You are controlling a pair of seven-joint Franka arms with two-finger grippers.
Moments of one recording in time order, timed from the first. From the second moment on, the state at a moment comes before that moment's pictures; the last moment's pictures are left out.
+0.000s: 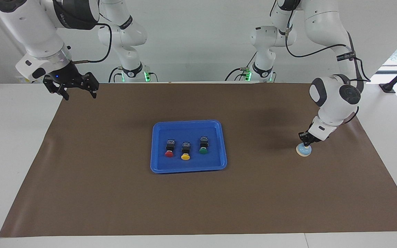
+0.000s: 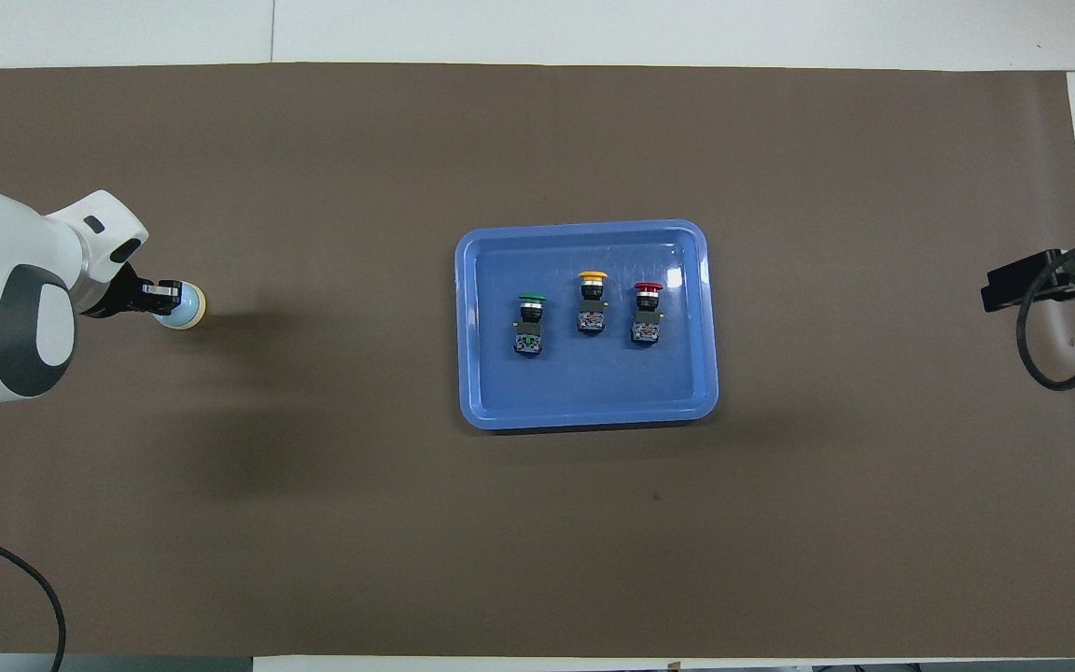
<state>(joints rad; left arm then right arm) -0.07 0.24 0.10 -2.01 0.00 2.23 0.09 0.02 0.01 -0.07 -1.61 -0.01 1.54 -0.11</state>
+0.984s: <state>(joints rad) -0.13 0.00 0.08 -1.74 -0.01 1.66 0.10 0.02 0.01 -0.07 -1.61 -0.01 1.54 -0.11</state>
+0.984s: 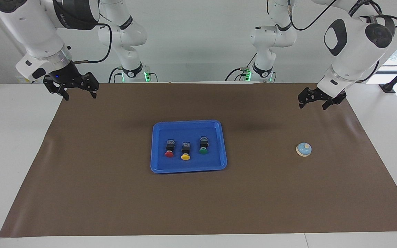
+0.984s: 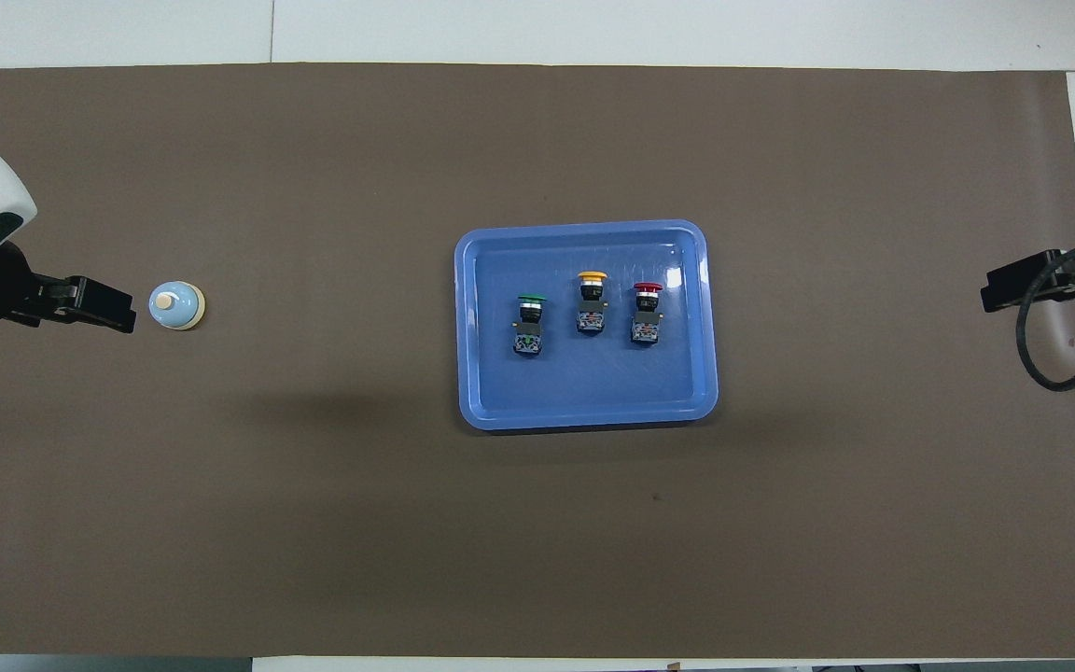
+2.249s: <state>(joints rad) -0.06 0.09 -0.01 -1.56 -0.01 1.58 0.10 0.02 0.01 -0.07 -1.61 -0.01 1.54 -0.11</state>
